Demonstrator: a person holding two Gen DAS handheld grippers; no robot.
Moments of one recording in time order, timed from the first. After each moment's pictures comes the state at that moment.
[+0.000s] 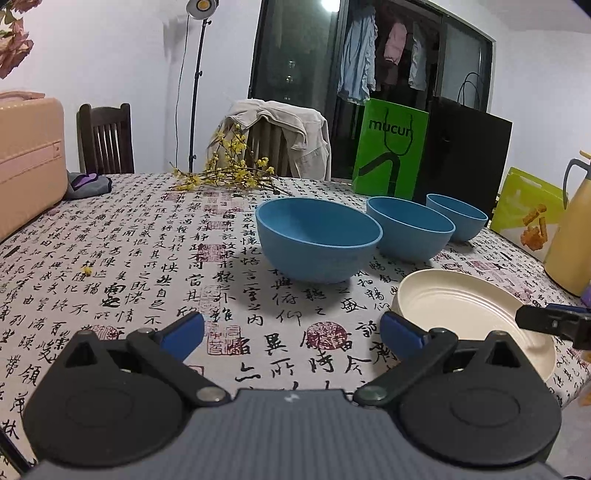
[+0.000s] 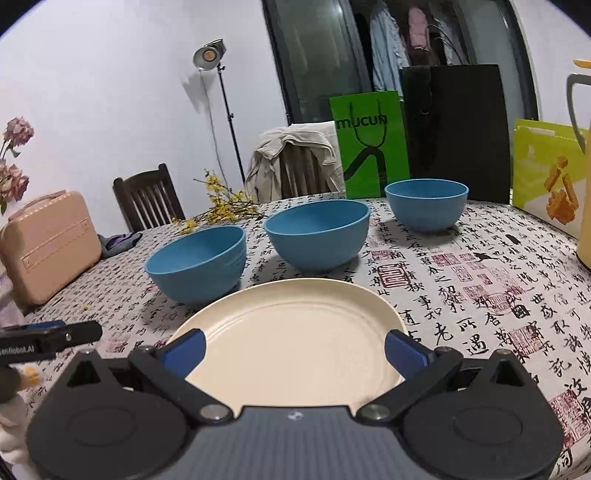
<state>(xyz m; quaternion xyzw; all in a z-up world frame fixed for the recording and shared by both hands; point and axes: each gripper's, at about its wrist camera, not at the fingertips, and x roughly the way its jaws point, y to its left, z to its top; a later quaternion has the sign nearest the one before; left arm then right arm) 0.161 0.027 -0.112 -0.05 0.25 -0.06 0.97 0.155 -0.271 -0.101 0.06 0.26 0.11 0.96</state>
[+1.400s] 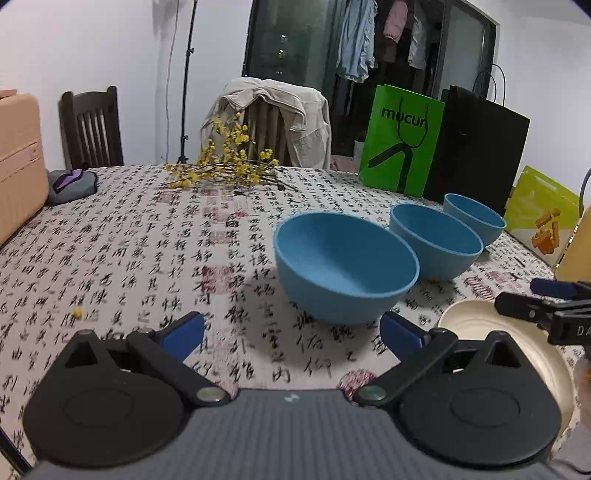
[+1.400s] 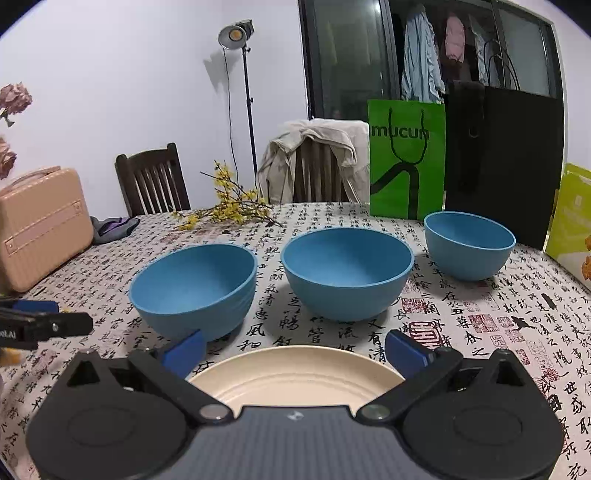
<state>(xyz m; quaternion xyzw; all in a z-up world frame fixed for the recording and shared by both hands) 0.240 0.055 -0.086 -0.05 0.29 -0.08 0.95 0.242 -0.233 -0.077 0.01 0.27 0.12 0.95</state>
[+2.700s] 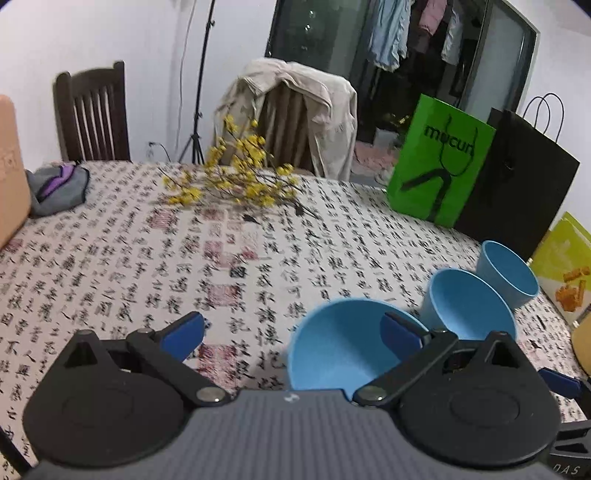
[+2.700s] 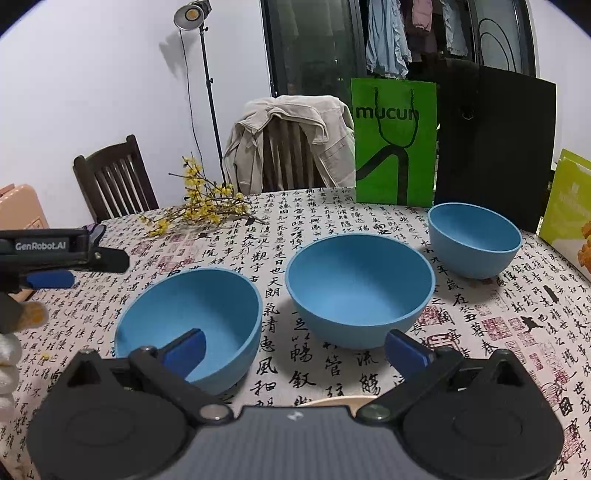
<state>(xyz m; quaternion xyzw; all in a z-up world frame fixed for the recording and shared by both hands) 0.363 0.067 -0.046 -0.09 0.34 -0.04 0.94 0.303 -0.185 -0.056 0.03 0.32 0.06 0.94</state>
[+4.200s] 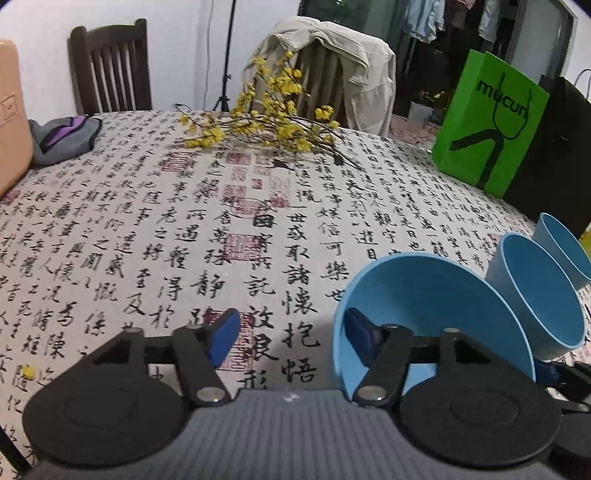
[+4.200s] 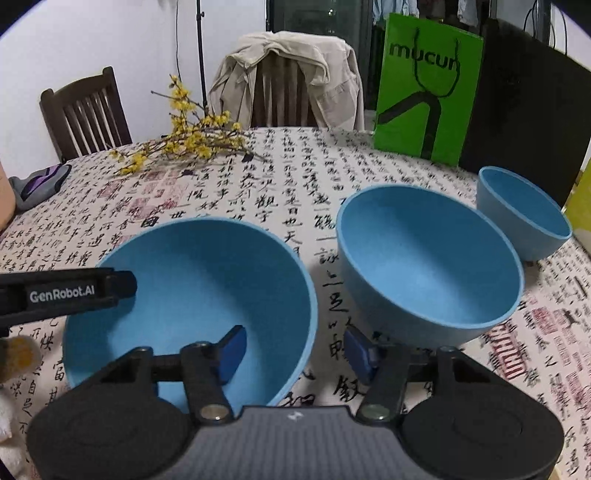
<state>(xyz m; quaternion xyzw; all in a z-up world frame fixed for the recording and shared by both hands) 0.400 0.063 -0.113 -0.09 0.39 0.00 0.92 0.378 -0.123 -0.106 -0.02 0.41 0.02 0.91</state>
